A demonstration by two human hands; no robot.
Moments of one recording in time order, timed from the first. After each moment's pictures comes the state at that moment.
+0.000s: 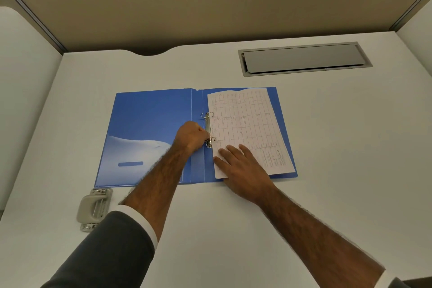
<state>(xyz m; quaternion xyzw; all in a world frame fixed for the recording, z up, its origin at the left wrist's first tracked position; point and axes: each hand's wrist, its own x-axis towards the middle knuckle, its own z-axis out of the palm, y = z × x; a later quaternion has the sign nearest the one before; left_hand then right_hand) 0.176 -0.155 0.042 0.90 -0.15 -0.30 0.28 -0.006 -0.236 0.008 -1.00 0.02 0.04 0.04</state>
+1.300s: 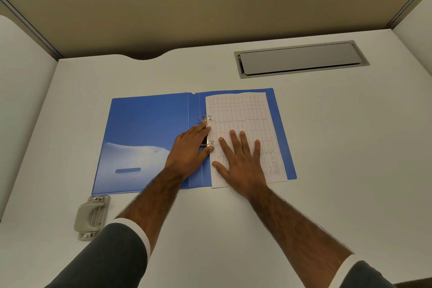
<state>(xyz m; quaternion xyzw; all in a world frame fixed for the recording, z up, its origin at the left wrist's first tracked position) 0.169 -0.123 -0.004 0.87 -0.42 -0.17 0.18 0.013 -0.242 -0.017 -0.97 0.24 0.04 0.07</state>
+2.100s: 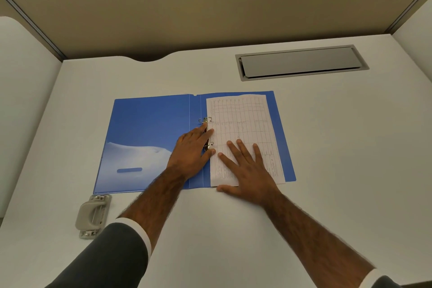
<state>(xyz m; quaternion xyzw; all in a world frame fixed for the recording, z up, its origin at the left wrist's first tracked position) 0.165 -0.124 -0.002 0.88 -0.44 -0.16 0.12 -0.017 -0.258 -0.019 -0.99 0.09 0.04 0.07</state>
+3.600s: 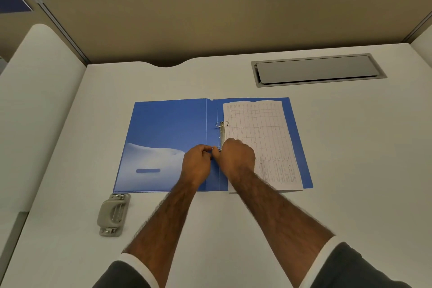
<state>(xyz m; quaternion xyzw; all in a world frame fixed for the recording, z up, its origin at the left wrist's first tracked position) 0.144 -0.103 0.035 0.88 -0.12 -0.25 0.39 0.098 -0.204 0.022 -0.92 0.37 0.05 0.13</state>
